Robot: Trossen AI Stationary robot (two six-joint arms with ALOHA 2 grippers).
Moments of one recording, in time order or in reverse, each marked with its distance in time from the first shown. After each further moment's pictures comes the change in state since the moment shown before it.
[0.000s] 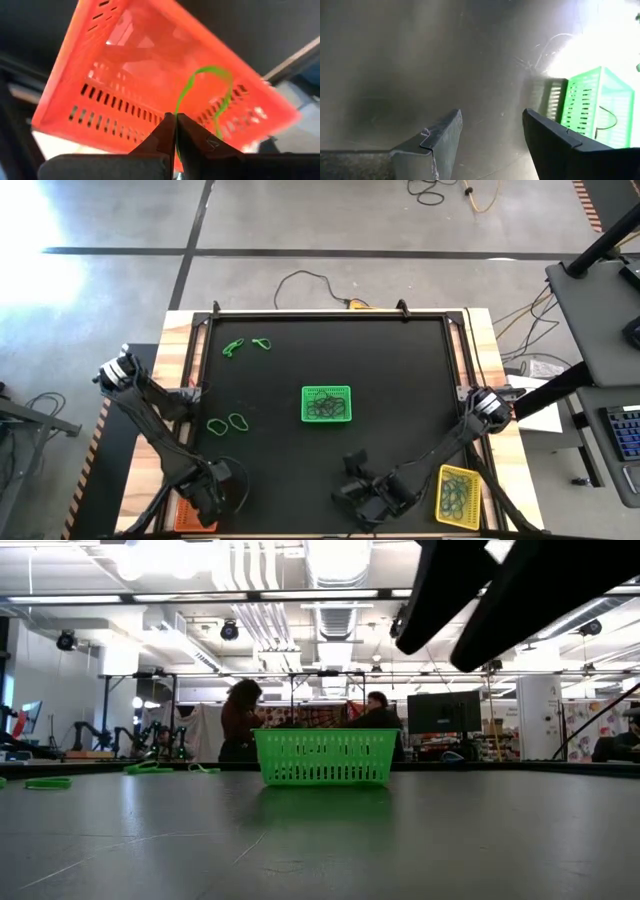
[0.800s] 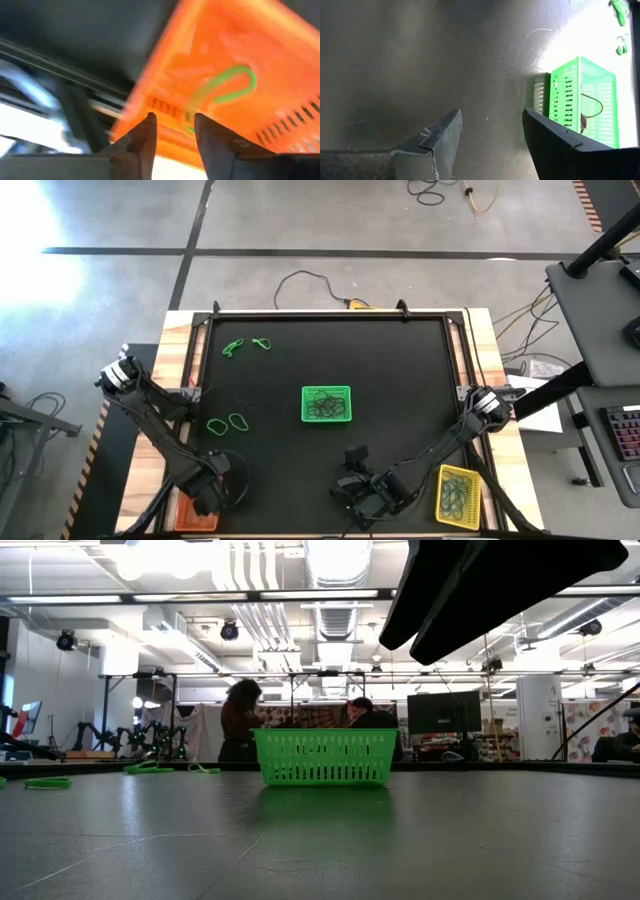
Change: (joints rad) left arm 0.022 0.034 -0.013 -0.194 -0.023 0.218; right arm -0.011 0.000 0.000 0.011 0.077 0.106
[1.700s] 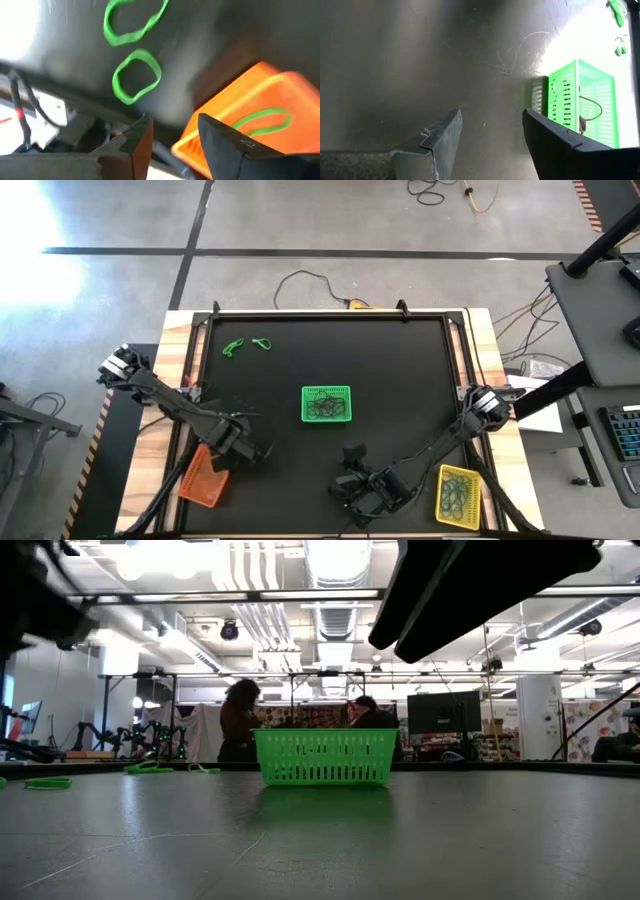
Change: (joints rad) left arm 0.378 -0.079 0.036 -0.303 -0.326 0.529; right arm -0.012 0.000 0.000 0.022 -0.001 -0.007
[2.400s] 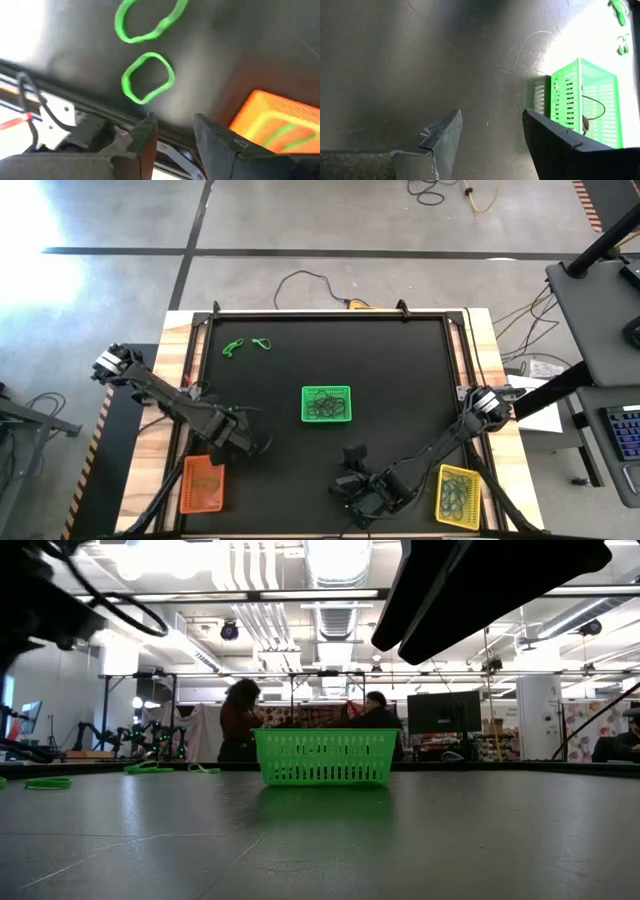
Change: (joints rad) left arm 0.039 -0.069 -0.050 0.002 -0.025 0.028; right arm 0.002 0.000 -0.006 0.008 -0.001 0.011
